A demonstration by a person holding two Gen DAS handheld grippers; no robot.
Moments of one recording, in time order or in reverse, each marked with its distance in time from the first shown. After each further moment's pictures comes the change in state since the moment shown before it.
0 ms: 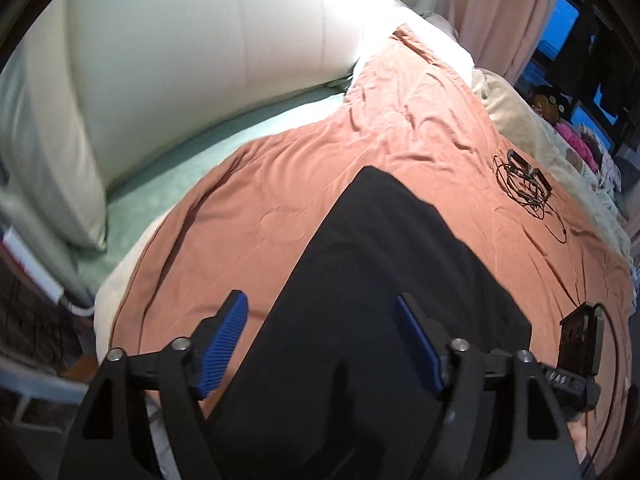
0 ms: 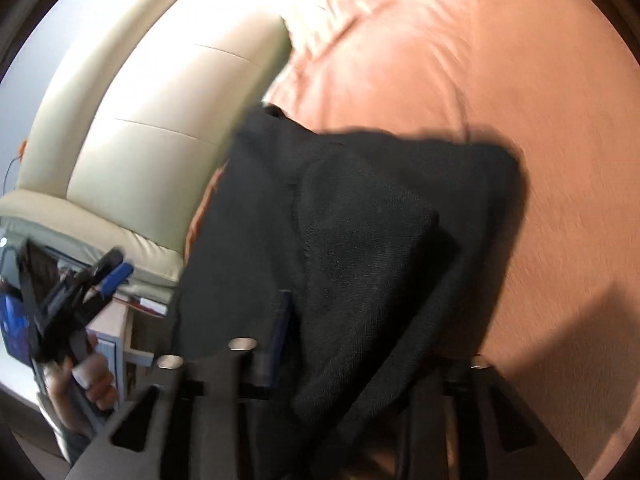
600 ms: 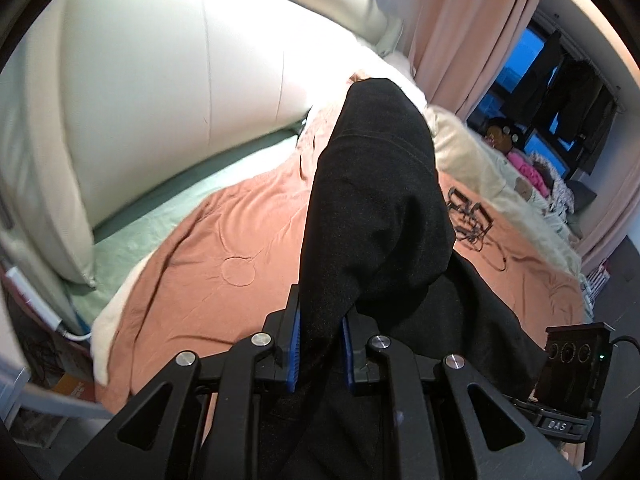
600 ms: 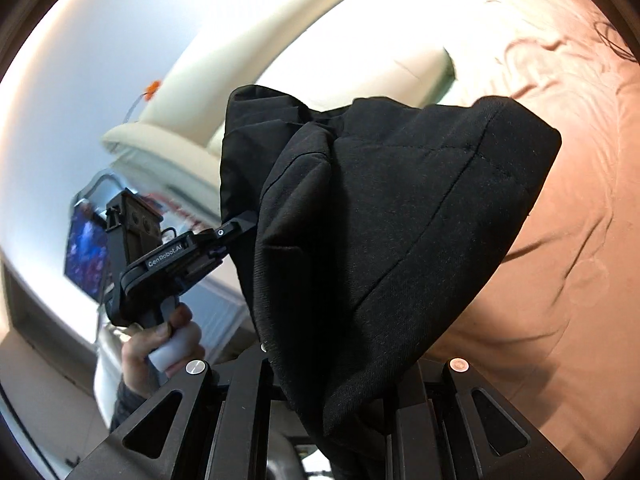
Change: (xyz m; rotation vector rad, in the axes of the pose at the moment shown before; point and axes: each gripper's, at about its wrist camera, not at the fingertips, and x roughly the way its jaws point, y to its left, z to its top) left arm -0.042 -0.010 0.052 0.012 -0.083 -0.181; right arm -0.050 0.153 -0.013 -0.277 -0.060 0.275
